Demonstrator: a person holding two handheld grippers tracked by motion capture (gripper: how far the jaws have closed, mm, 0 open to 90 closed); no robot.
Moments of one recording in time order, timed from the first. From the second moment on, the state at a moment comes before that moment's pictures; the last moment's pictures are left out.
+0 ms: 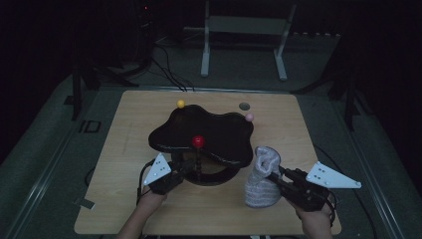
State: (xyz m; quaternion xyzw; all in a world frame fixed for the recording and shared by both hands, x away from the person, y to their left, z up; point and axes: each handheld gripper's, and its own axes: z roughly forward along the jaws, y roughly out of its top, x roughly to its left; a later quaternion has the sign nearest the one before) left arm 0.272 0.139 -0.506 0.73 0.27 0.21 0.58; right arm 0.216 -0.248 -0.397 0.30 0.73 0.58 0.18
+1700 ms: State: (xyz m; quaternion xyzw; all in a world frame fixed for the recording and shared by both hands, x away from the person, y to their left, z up) left arm 0.348 0.199 -0.552 0.71 0.40 0.25 0.51; right arm 0.200 -0.256 -0.386 0.30 0.72 0.60 0.19
